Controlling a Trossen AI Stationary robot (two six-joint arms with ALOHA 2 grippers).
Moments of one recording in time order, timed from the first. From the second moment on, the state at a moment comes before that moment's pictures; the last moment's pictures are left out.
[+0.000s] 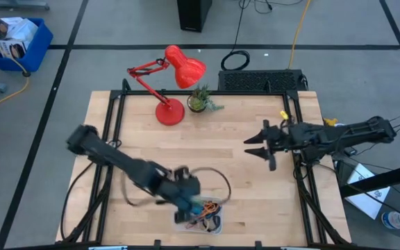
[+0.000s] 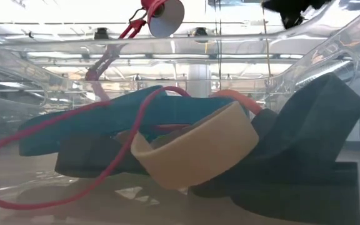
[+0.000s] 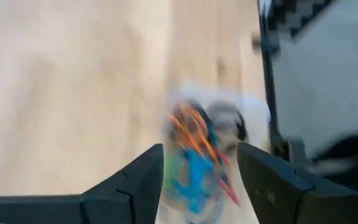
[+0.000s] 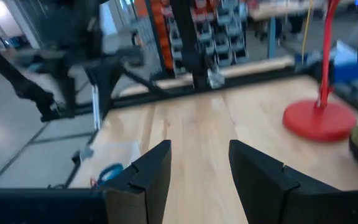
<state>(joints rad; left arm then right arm) -0.48 1.78 1.68 -0.81 -0.16 -0.53 0.15 0.71 0.62 -0.11 0.10 0.24</state>
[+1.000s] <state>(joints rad) -0.22 0.44 0.64 -0.34 -0.18 -0.26 0.15 0.25 0.40 -0.19 0.24 0.21</state>
